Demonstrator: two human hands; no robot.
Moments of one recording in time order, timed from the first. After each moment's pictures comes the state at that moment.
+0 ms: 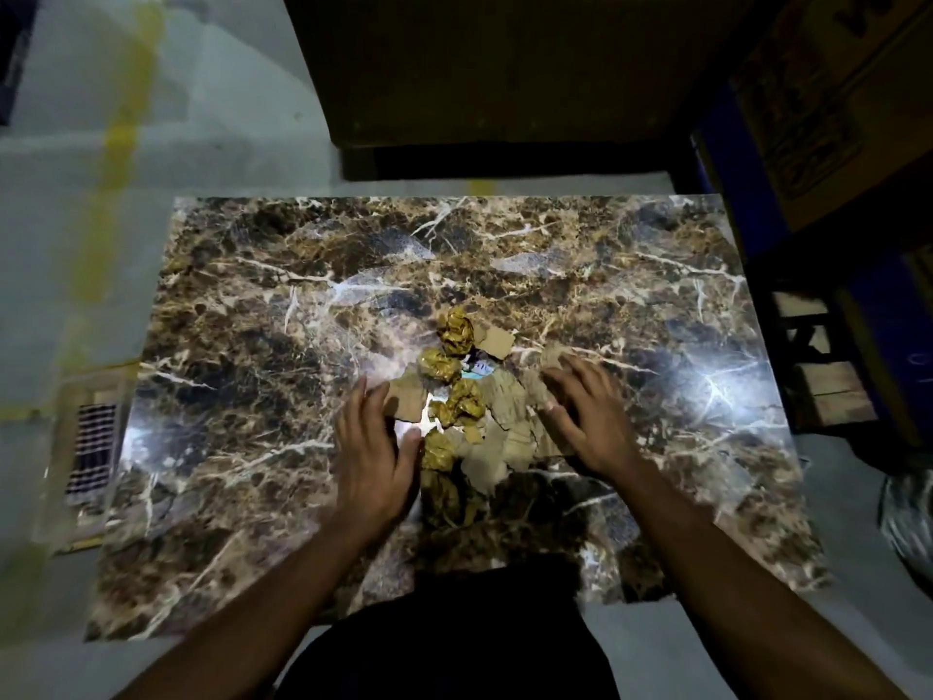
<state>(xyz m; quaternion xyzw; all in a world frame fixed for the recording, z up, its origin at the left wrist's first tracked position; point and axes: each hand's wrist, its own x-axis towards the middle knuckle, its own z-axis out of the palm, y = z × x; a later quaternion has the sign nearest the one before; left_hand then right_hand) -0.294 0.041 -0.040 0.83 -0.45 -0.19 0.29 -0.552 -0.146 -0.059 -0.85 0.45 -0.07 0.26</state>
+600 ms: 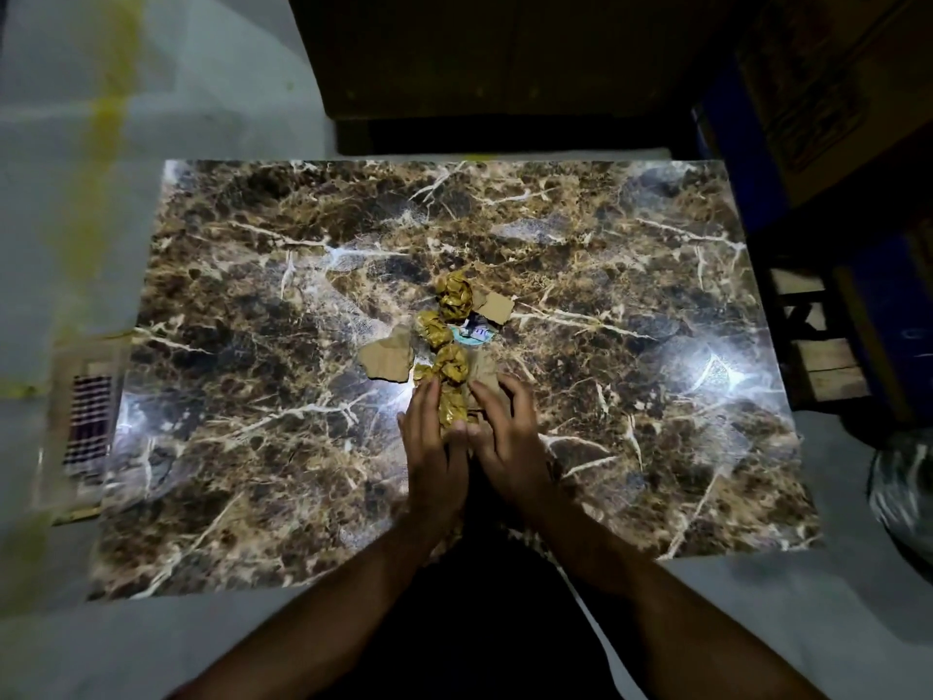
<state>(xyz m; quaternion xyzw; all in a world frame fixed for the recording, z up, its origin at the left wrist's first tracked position) -0.382 0.045 -0.068 0.78 -0.35 -0.25 0.46 -0.484 -0.025 -0.066 -0.78 0.45 -0.18 0.40</state>
